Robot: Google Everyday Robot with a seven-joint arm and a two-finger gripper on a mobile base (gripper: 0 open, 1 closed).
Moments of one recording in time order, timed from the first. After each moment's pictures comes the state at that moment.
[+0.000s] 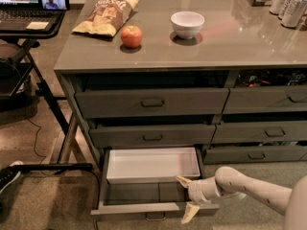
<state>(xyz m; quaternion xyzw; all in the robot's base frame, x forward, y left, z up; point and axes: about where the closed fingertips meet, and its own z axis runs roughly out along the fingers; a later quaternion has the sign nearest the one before) 0.465 -0.120 0.296 -0.70 0.60 0.23 0.32</state>
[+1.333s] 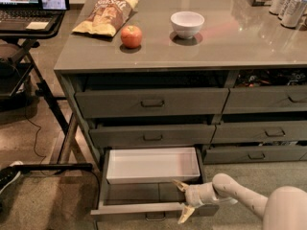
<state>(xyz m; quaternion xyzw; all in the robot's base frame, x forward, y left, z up) 0.485 -0.111 0.212 -0.70 0.55 0.26 0.37</state>
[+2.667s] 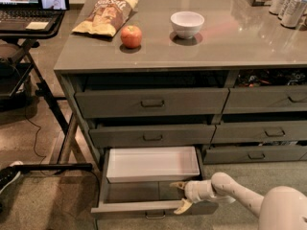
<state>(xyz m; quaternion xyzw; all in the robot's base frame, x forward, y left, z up) 0.521 -0.116 0.197 -0.67 0.59 0.23 0.39</state>
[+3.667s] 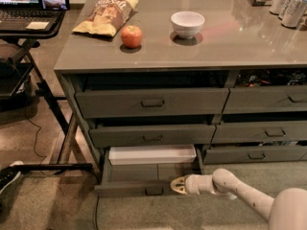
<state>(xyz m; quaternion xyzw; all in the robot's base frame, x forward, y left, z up) 0.549 -0.120 0.231 -0.67 0.59 0.18 0.42</state>
